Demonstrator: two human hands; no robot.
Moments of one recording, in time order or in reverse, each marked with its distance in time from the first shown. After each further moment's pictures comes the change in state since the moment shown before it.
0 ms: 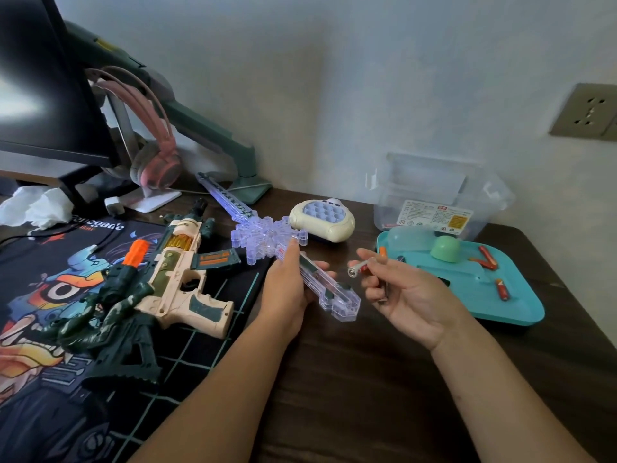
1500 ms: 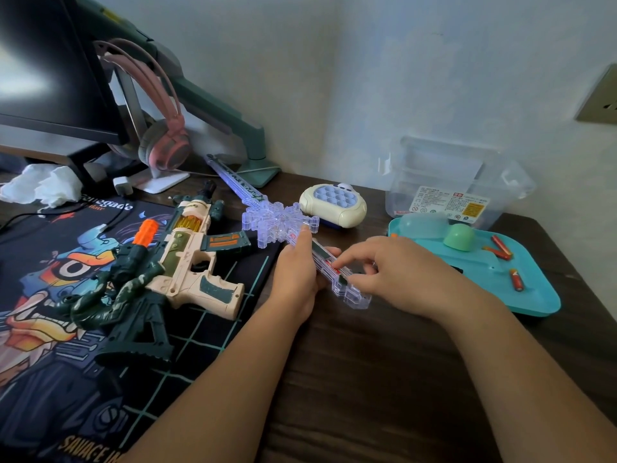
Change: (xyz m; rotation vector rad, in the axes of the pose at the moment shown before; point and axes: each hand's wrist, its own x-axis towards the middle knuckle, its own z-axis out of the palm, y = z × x) left_hand 0.000 0.001 -0.001 0.088 0.011 -0.028; right_hand -0.009 -0.011 0.035 -1.816 -0.129 -0.447
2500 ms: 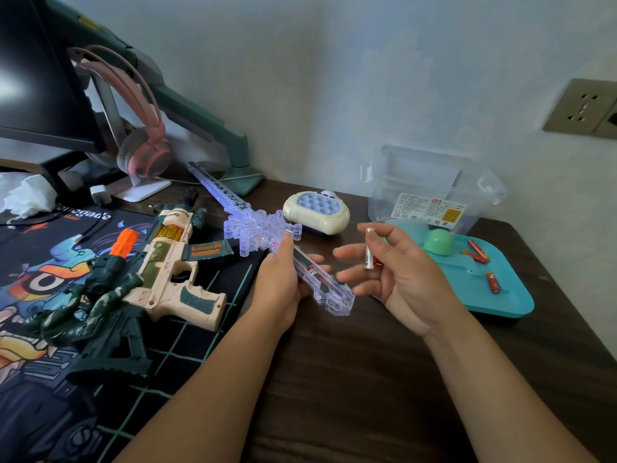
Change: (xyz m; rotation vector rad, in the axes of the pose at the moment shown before) left_hand -0.006 0.002 0.000 -0.062 -0.021 -0.011; right_hand -0.012 0.015 0.011 1.562 0.195 0.094
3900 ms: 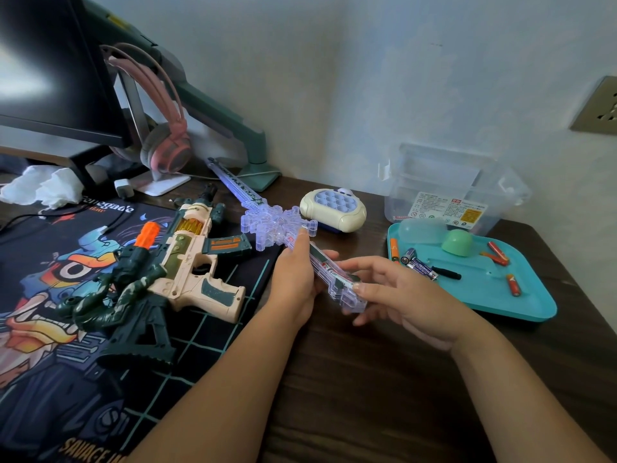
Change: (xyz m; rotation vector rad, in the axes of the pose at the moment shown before) left_hand 0.001 0.001 -0.001 -0.012 0.028 0.019; right_hand -0.005 0.014 -0.005 -0.491 -0.187 0.223
